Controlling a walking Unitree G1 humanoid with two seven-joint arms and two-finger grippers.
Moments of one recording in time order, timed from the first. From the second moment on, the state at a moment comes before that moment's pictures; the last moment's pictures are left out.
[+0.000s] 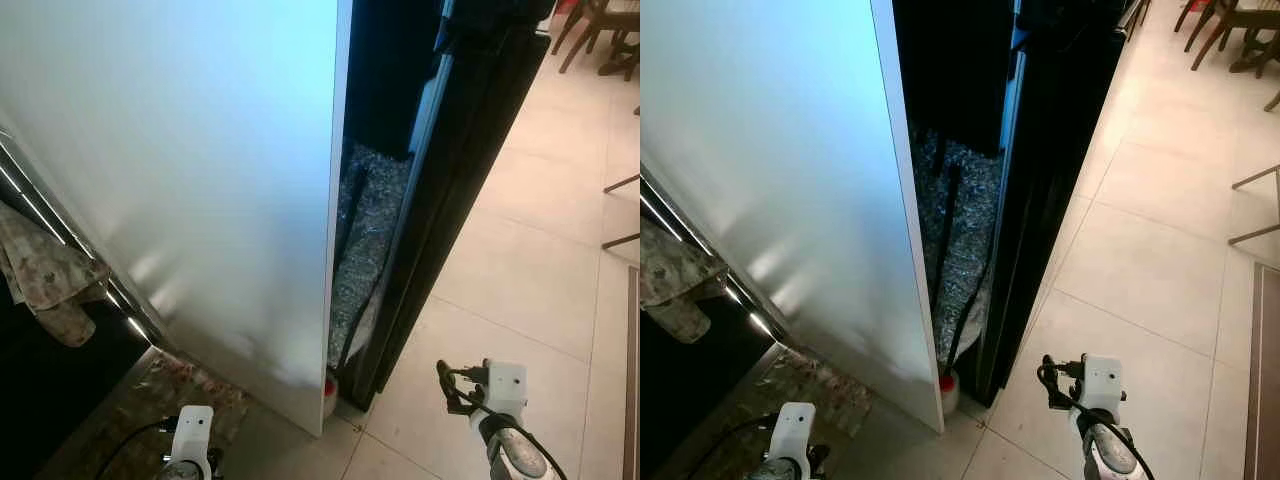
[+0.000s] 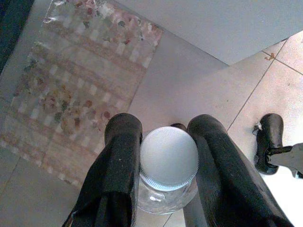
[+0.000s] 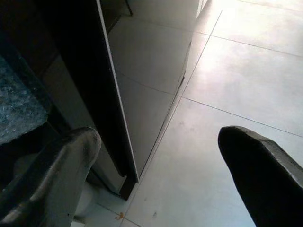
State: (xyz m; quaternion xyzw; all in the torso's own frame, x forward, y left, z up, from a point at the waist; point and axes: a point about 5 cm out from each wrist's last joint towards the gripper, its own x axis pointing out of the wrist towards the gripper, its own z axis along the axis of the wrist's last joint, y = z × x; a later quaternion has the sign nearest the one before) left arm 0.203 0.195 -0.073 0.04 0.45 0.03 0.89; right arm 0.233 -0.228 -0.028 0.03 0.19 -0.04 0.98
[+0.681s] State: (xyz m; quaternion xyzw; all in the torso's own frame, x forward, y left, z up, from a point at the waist) left arm 0.157 0.198 -0.094 0.04 0.49 0.04 0.87; right arm 0.170 -0.235 -0.075 0.04 0.36 -0.12 0.92
